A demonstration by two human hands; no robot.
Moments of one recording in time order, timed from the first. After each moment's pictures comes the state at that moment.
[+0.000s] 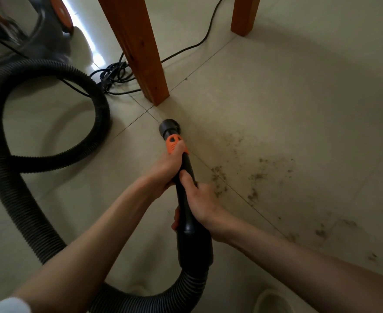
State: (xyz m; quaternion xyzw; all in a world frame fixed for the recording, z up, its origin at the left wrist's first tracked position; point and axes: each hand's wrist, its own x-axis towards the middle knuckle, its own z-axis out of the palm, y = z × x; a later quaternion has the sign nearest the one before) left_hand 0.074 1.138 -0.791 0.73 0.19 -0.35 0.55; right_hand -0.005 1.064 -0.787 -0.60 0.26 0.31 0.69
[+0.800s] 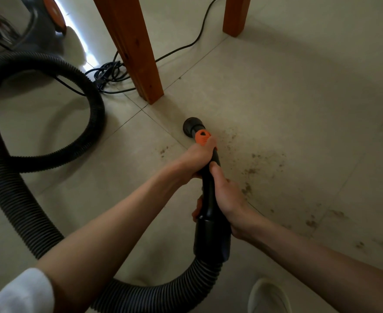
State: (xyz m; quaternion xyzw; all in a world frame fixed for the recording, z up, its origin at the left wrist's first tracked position) left_hand 0.069 1.088 -0.787 0.73 0.12 -0.41 0.53; right_hand -0.025 1.031 -0.775 -0.56 0.34 0.25 0.71
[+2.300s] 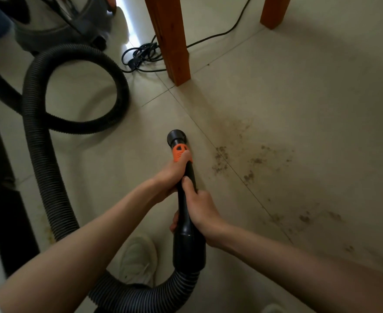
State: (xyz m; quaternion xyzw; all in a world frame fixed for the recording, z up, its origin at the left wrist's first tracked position) left_hand -0.021 1.137 -0.769 0.70 0.26 -0.36 0.56; right_hand -0.086 1.058 -0.769 -0.58 0.26 0.39 0.67
